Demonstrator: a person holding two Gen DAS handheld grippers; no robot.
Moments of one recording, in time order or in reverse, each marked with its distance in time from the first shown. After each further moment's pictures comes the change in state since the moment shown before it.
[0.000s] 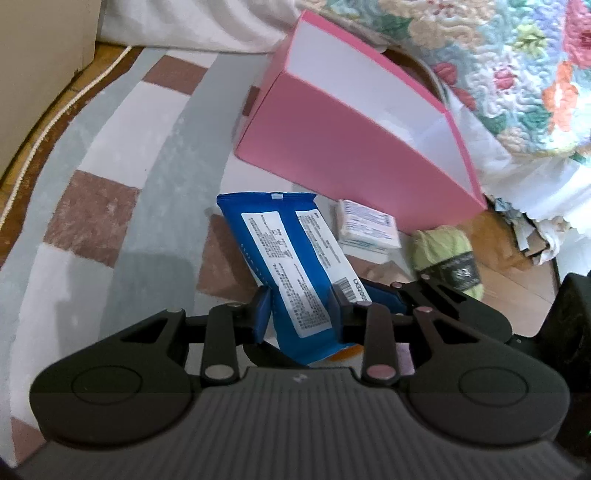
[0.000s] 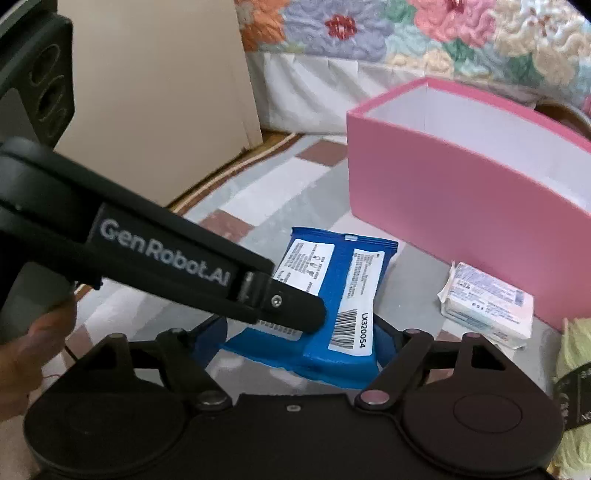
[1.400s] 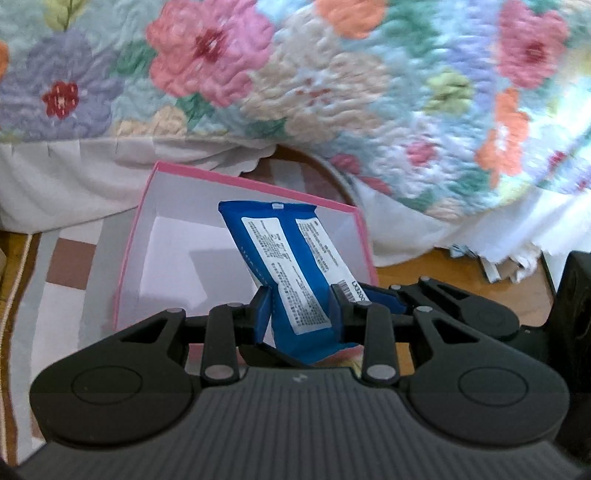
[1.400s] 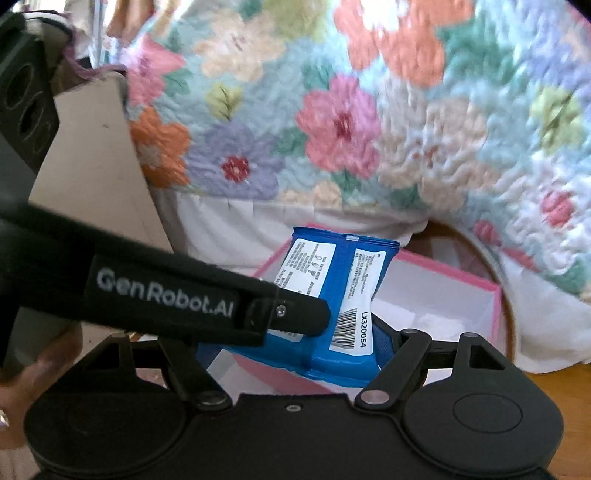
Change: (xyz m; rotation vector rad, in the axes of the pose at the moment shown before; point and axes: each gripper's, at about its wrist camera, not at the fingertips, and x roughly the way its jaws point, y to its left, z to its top) left arm 0.011 -0.144 0.157 0.172 -0.071 -0.029; right arm -0.054 -0.093 0.148 0.099 -0.128 -0.139
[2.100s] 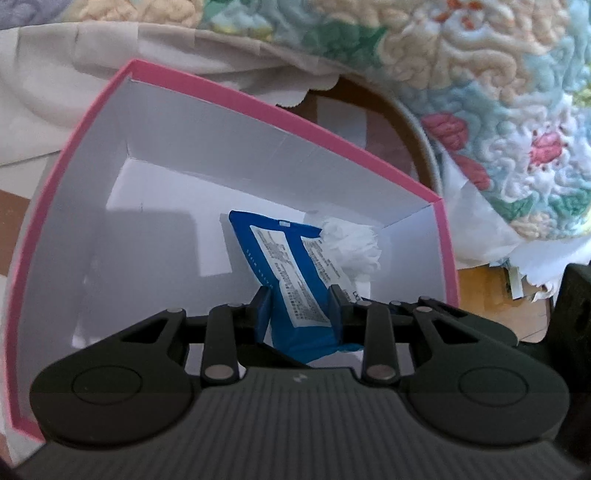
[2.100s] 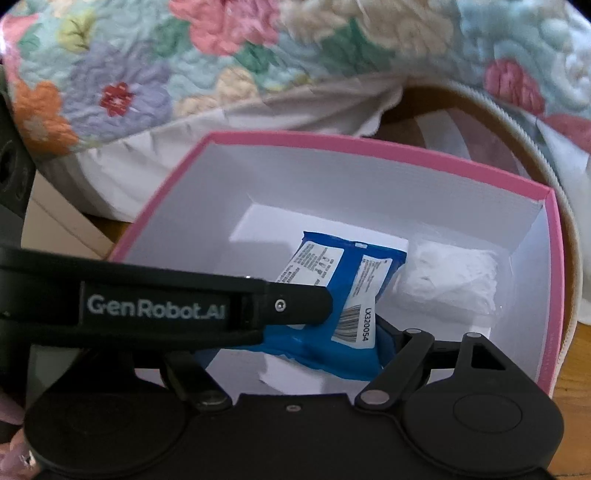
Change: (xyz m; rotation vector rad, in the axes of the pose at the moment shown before) left arm 0.144 0.049 0.014 -0.140 0.167 -0.017; right arm 0.138 -0.086 -0.017 0.207 0.266 0.022
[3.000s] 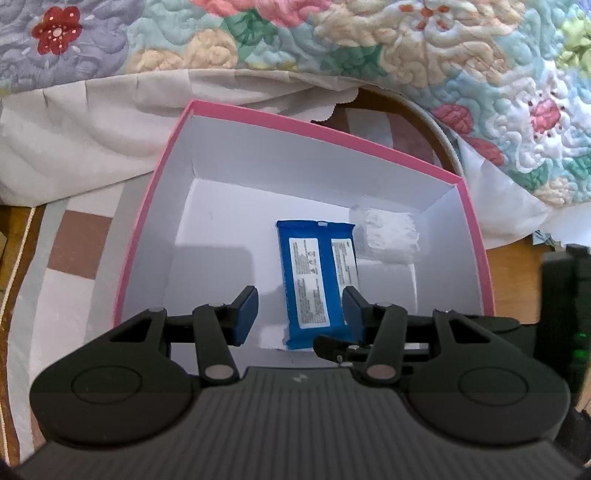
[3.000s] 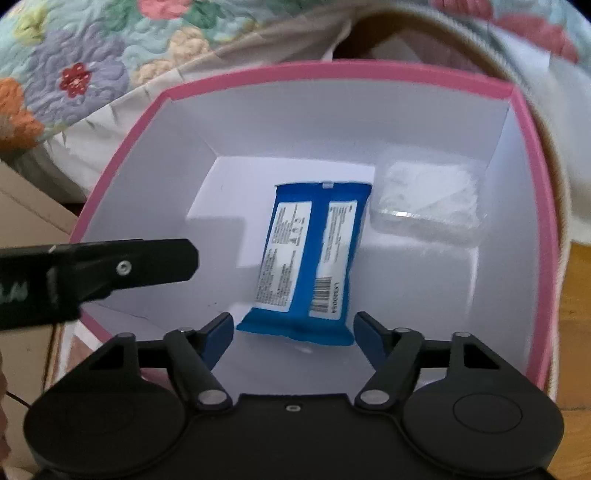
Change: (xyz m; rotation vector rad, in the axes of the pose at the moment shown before) left arm -0.046 -0.010 -0.022 0.098 -0.058 0.201; right arm 0.005 -0.016 -0.023 0.147 0.120 -0.027
